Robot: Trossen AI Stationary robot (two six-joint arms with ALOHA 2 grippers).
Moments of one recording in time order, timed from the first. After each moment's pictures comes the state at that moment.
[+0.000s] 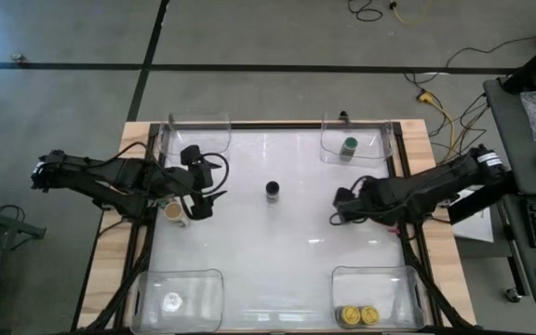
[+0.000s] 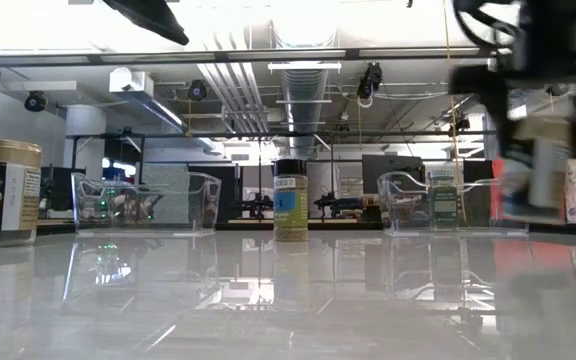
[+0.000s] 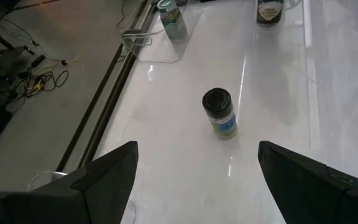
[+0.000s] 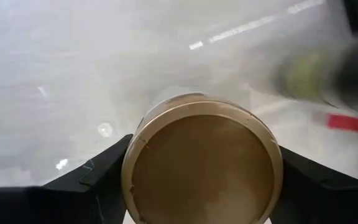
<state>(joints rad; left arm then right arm) -0.18 1.05 1.09 -0.74 -0.52 -0.04 0.22 1.34 0.98 -1.23 0.20 2.15</state>
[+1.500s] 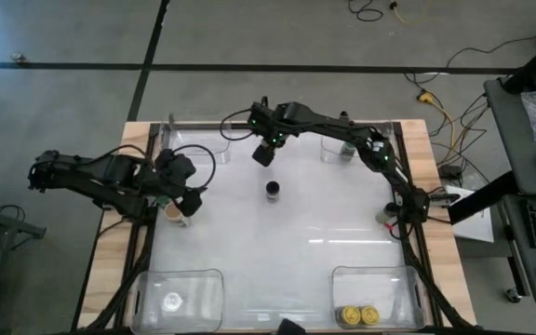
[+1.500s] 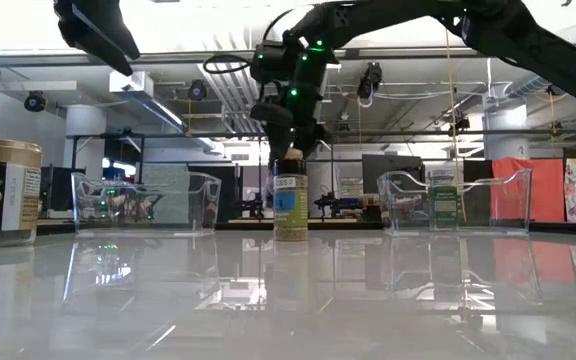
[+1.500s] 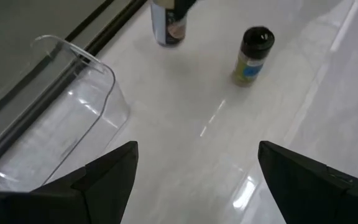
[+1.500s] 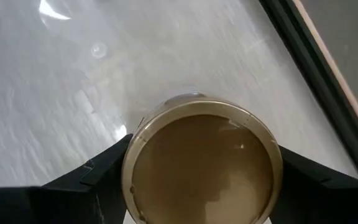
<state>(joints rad) -0.18 0.98 1.08 -1.10 -0.53 -0.59 -0.38 2.32 2.28 -1.16 0.05 0.11</state>
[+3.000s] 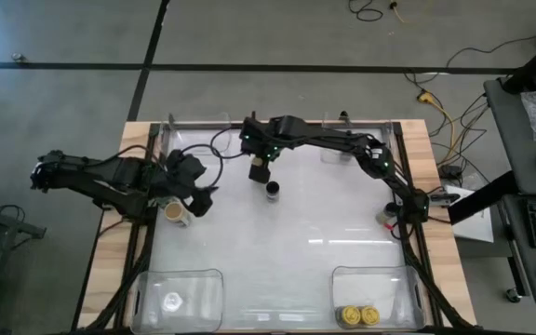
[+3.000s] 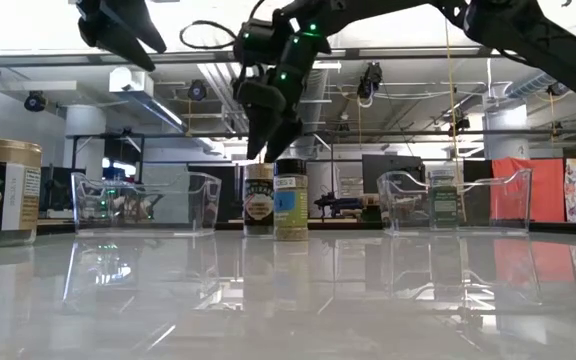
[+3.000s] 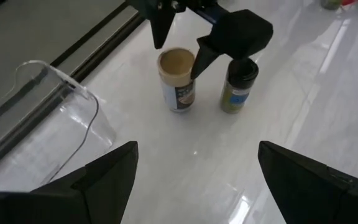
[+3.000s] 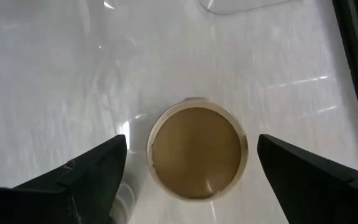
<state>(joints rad) -0.17 1.03 1.08 -0.95 -0.55 -0.56 -0.28 2.31 2.27 -1.10 -0.03 -0.05</state>
